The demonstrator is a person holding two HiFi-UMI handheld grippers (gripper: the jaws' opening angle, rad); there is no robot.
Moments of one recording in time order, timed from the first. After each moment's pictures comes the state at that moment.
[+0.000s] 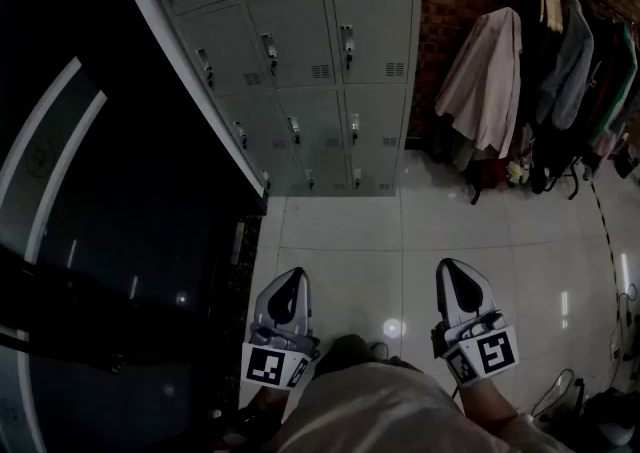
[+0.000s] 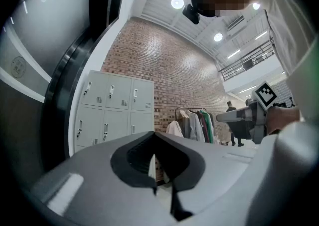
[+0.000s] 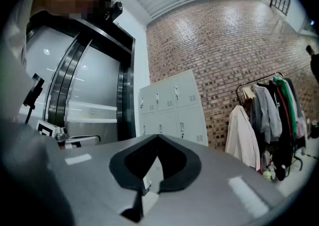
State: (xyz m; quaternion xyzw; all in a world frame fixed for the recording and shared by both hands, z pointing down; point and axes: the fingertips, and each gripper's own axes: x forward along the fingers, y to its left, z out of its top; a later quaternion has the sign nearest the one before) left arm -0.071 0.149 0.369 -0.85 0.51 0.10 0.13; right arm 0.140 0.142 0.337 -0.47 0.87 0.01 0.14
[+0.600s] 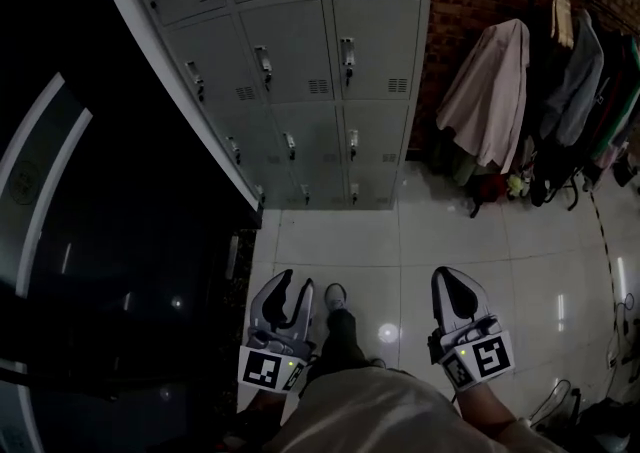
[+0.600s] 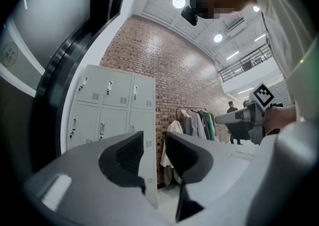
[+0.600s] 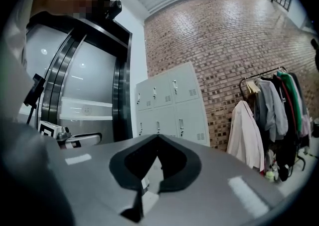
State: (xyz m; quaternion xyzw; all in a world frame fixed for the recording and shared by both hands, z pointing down) left arm -0.084 0.064 0.392 -0.86 0.49 0.10 0.13; right arm 0.124 0.057 0.365 -0.48 0.87 -0.01 0.14
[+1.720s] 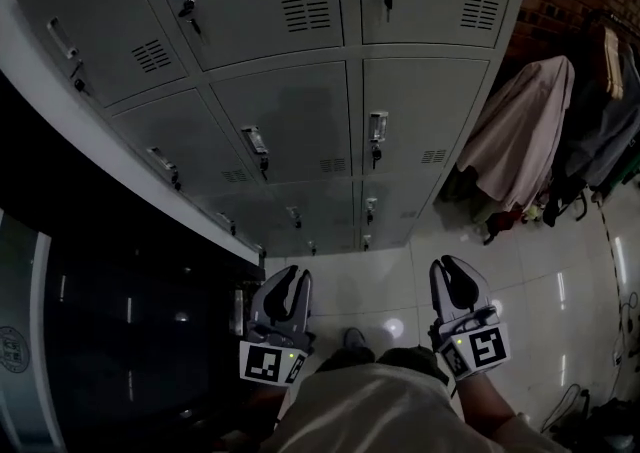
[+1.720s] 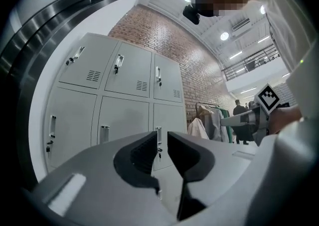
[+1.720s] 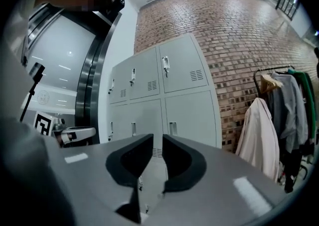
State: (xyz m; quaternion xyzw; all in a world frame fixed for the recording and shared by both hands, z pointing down) left arm -0.182 -0.362 0.460 -0.86 0.50 0.04 0.08; right arm 0.038 -0.364 0.439 -0.51 0.86 -0.01 0.07
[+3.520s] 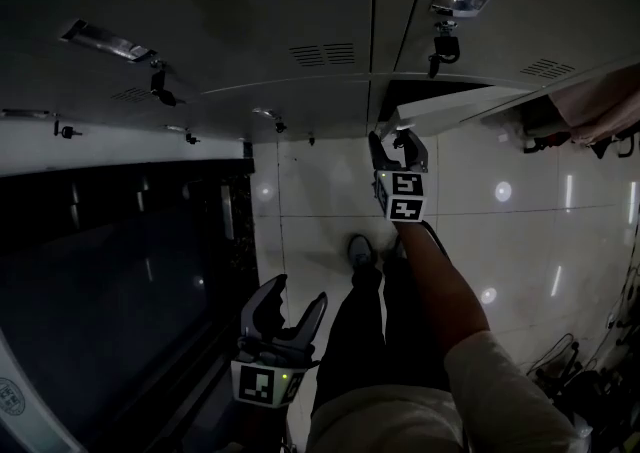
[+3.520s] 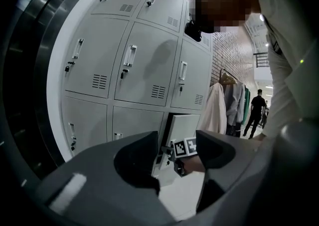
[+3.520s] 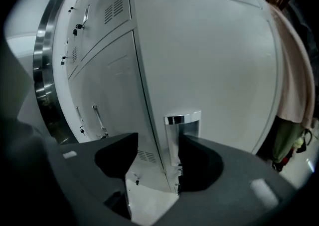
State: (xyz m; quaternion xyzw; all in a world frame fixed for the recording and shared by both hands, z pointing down) left arm -0.212 -0.451 0.858 -0.83 0.55 -0.04 -0.03; right arm -0.083 -0.718 1.080 -0.53 0.83 -0.16 -0.08
